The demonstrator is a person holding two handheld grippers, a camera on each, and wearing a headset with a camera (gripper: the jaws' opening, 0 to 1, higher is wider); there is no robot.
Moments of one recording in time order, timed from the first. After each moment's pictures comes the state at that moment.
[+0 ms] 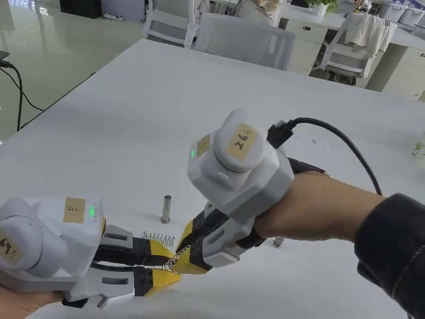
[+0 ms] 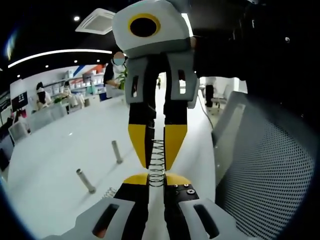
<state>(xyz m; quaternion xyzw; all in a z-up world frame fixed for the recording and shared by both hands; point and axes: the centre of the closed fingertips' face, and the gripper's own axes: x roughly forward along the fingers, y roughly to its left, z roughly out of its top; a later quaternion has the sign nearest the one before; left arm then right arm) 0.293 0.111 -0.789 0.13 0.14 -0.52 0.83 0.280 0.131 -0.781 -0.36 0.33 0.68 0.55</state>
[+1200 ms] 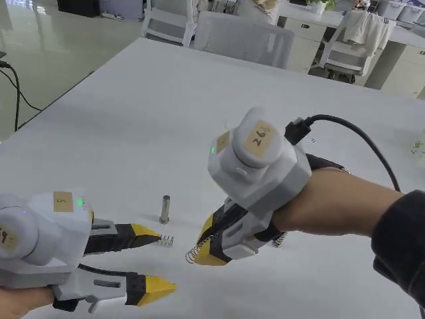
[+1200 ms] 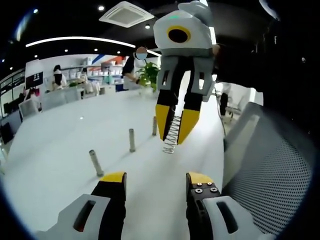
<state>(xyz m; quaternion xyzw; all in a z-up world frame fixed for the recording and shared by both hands) 0.307 0.132 -0.798 0.07 0.19 -0.46 0.87 0.303 0.104 -0.781 -0.37 0.35 0.65 0.57</state>
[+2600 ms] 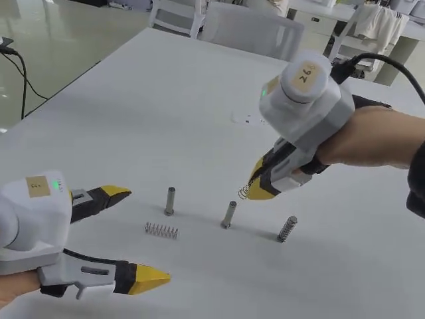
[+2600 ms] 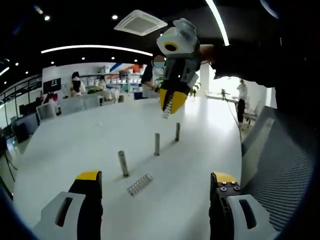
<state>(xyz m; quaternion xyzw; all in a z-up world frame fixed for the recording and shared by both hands) 0.325 0.163 -0.789 0.07 0.14 -0.39 0.91 0.394 0.066 -0.760 -0.43 0.36 0.57 0.60</state>
